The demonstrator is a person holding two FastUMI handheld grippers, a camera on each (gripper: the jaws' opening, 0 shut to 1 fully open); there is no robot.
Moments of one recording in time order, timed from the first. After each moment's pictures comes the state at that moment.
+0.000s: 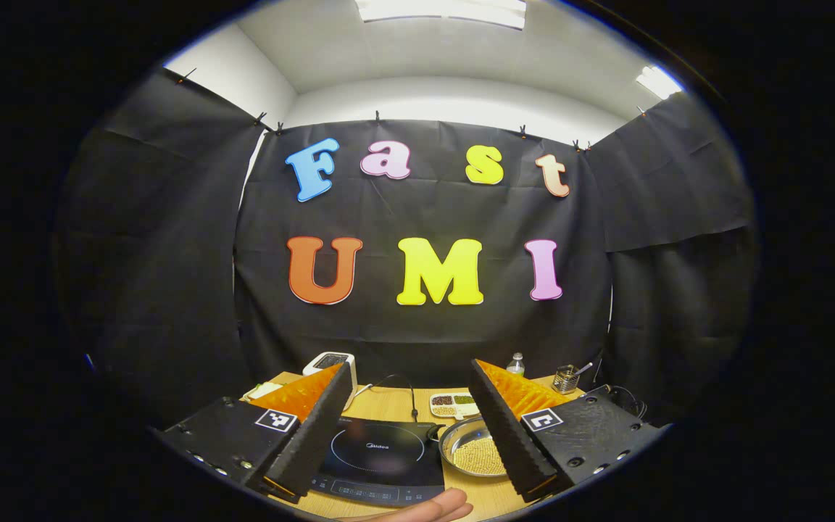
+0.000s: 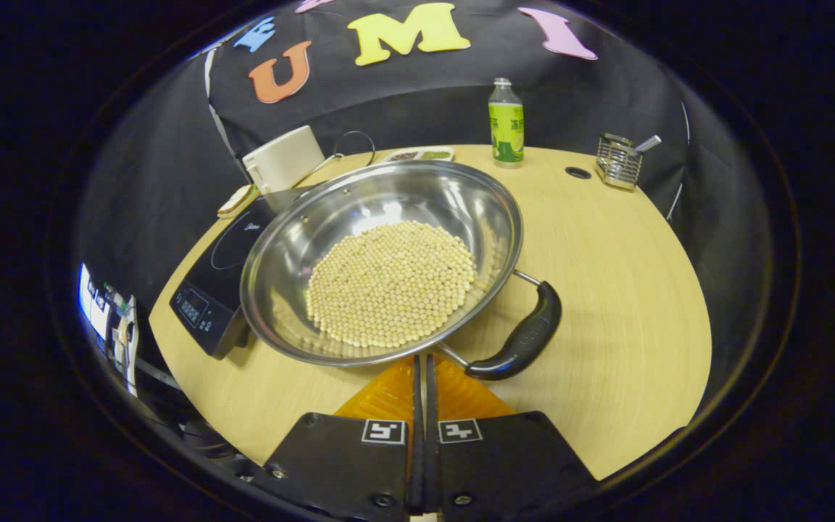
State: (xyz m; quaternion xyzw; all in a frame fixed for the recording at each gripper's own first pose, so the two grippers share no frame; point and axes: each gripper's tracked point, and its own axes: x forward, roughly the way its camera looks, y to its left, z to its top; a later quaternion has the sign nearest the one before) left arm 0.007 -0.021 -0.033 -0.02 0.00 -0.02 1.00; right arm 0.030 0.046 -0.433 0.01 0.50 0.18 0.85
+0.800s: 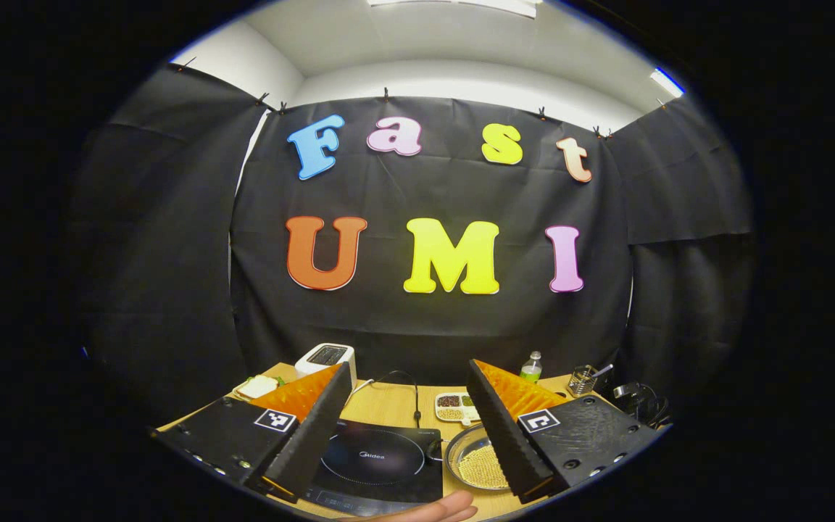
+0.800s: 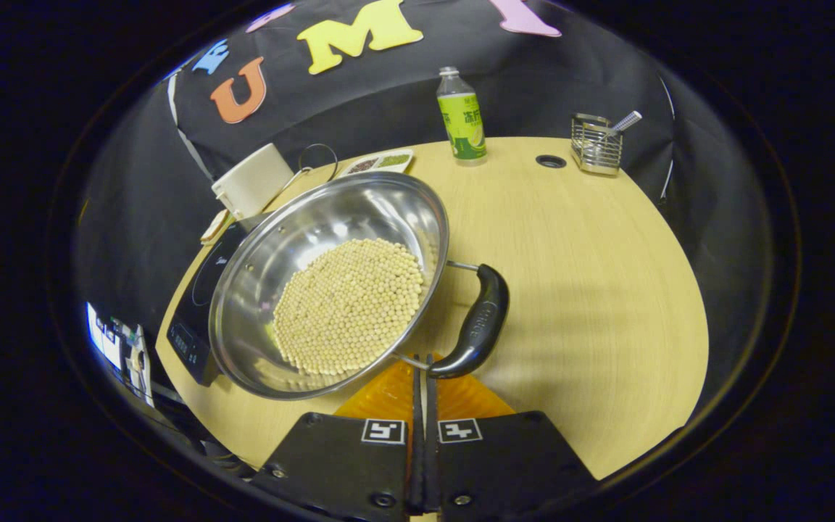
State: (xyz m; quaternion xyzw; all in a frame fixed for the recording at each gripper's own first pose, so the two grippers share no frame) left arm 0.088 -0.019 -0.058 -0.03 0.04 0.01 1.00; right arm 0.088 0.003 -0.436 0.06 0.51 0.16 0.84
